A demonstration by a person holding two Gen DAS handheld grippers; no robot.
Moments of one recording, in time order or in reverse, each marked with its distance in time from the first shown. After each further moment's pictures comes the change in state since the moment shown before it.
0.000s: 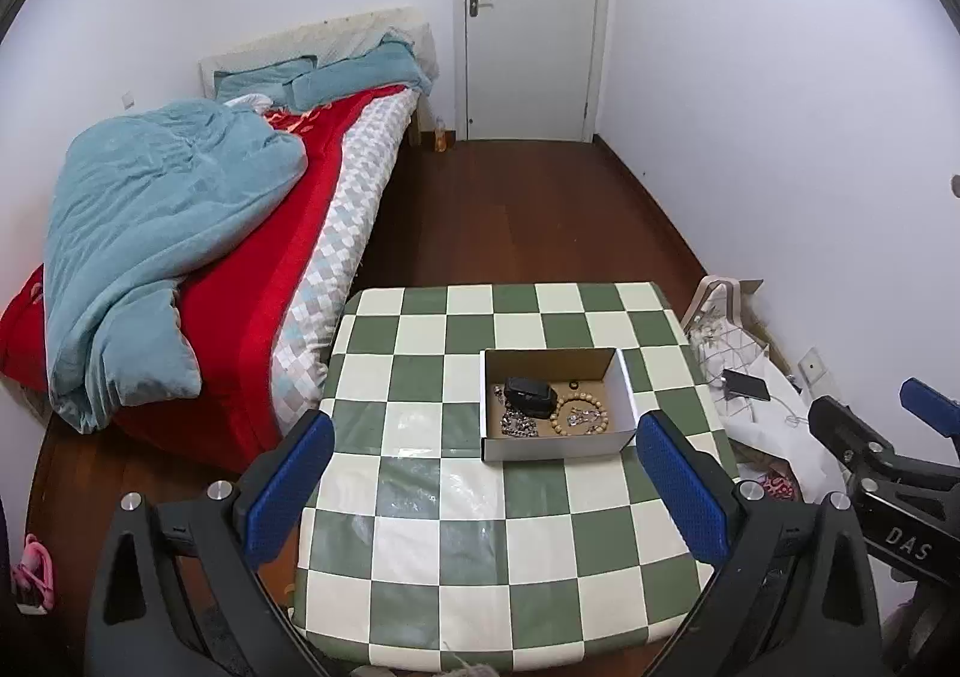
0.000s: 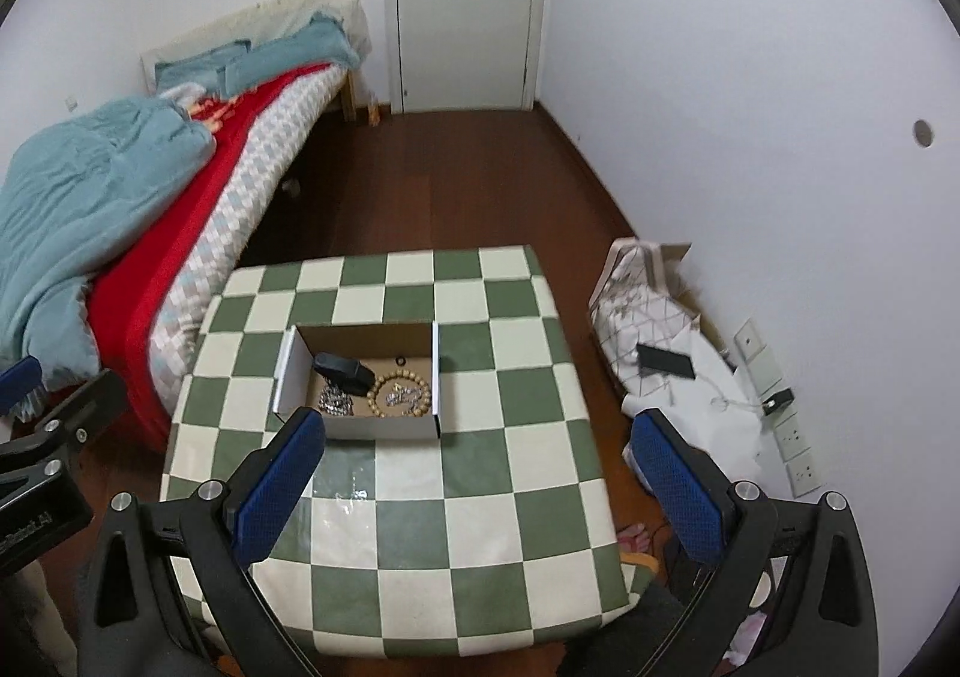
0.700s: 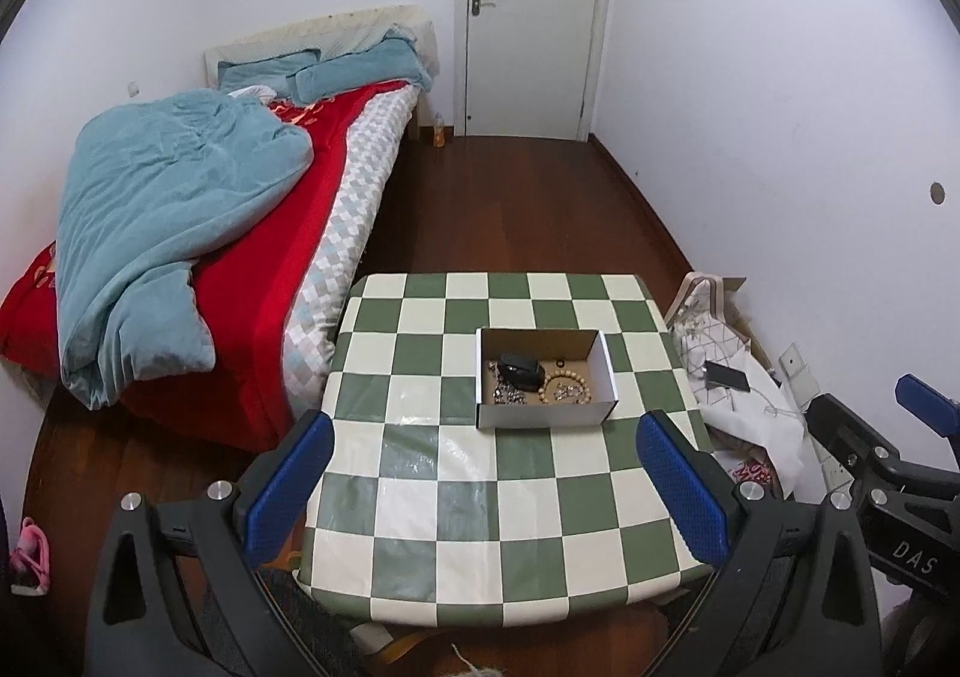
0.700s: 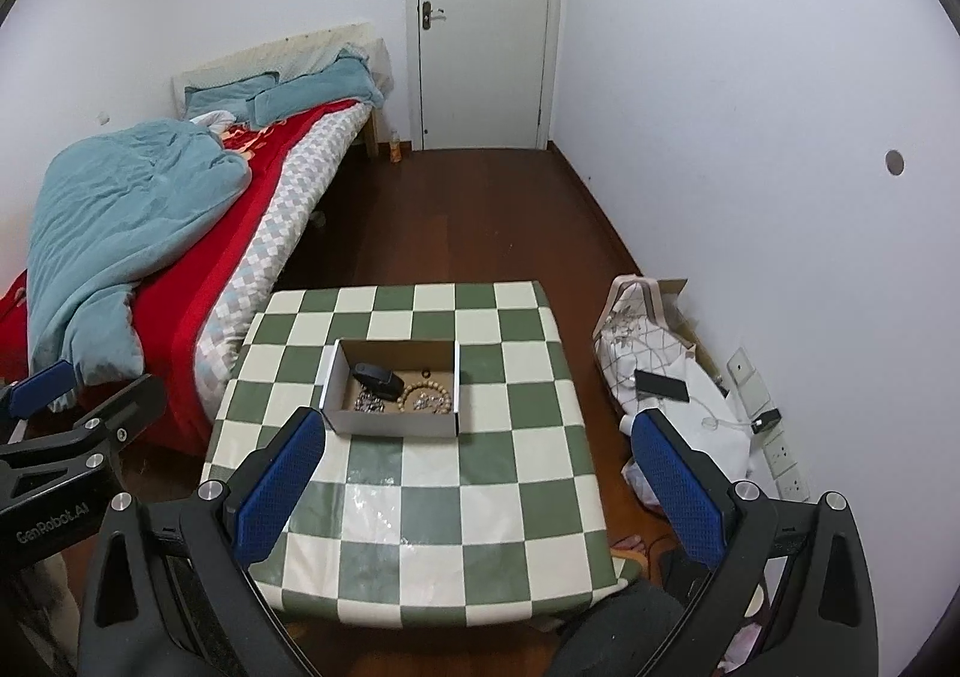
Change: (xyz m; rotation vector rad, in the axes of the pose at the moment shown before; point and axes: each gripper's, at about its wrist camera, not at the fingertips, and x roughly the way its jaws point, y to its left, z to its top) left arm -0.044 0.006 -0.016 -0.025 0.025 -0.018; right arm -0.081 0.002 -0.017 -0.024 -0.054 0.042
